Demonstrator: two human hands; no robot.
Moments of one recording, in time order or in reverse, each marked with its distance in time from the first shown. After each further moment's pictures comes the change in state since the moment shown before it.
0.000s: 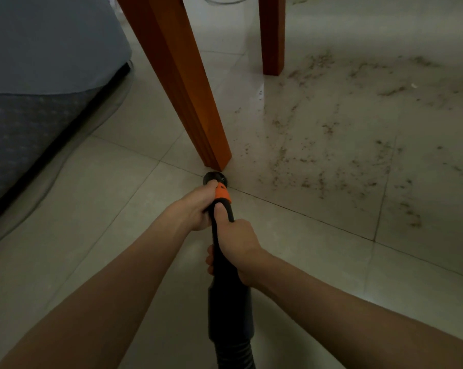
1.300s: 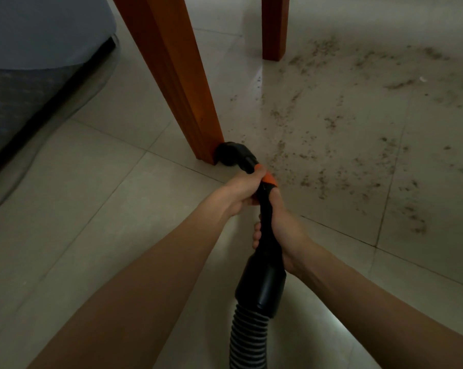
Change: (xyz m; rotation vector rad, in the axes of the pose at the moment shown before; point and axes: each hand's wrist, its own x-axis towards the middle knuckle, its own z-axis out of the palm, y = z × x) left_hand 0.050 0.008 0.072 0.068 -0.229 0.177; right_hand 0.047 0.003 -0.071 0.290 0.109 0.015
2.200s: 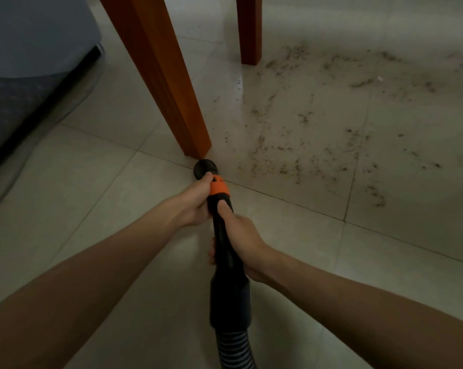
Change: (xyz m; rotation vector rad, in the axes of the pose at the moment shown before) left_hand -0.062 -0.025 -0.041 -0.170 0.046 -0.181; right_hand -0.061 0.033 0.028 -0.215 -0.124 -0.028
